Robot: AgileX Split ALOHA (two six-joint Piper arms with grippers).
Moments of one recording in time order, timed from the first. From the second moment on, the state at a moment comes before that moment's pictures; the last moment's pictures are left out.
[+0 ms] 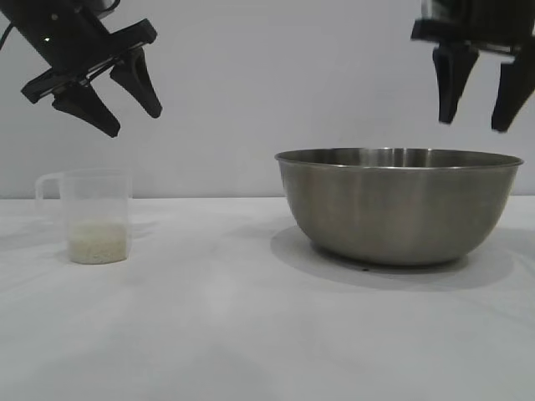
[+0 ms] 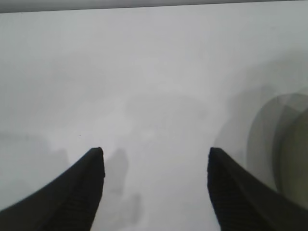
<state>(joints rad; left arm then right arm) -0.12 1.97 -1.41 -0.85 0.52 0.65 0.12 2.19 -1.77 0.20 1.23 -0.07</state>
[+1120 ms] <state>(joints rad) -0.12 1.97 -1.41 -0.85 0.52 0.65 0.20 2.20 -1.75 0.37 1.21 -0.23</state>
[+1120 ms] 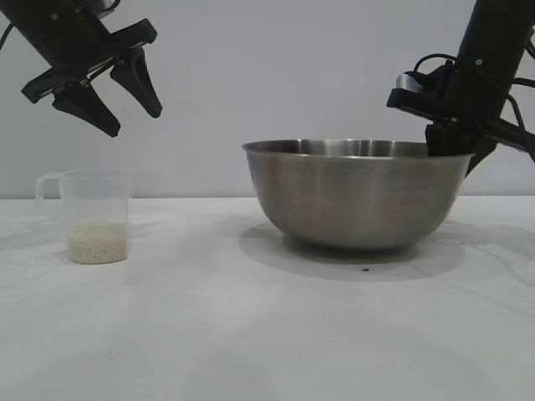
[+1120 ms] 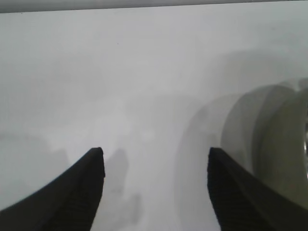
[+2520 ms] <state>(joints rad) -0.12 1.97 -1.41 -0.85 0.52 0.65 0.25 2.09 -1.75 0.23 1.22 -0.20</state>
